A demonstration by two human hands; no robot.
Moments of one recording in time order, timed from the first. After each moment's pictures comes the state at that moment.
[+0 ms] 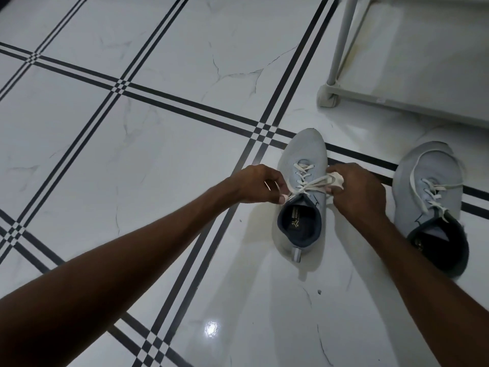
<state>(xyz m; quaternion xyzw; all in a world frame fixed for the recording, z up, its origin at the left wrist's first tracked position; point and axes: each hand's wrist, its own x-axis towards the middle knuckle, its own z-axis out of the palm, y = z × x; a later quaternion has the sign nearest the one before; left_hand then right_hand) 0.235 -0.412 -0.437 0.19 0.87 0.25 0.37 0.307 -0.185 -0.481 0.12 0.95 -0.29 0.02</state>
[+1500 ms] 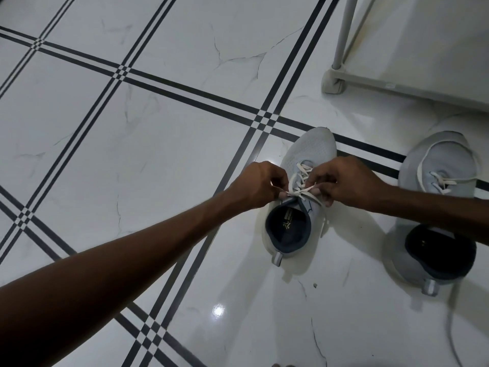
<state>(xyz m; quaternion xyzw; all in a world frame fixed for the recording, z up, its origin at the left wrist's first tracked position) 0.266 -0.386 -0.428 0.15 0.92 0.23 0.27 0.285 -0.172 -0.454 -0.12 0.88 -0.40 0.21</state>
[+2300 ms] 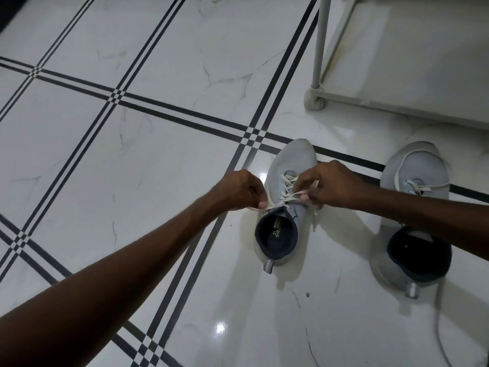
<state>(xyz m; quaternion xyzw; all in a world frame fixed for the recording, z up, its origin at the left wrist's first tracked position) 0.245 -0.398 -0.419 0.11 0.91 0.19 0.36 0.273 -0.164 -0.447 -0.09 0.89 -0.38 0.24</state>
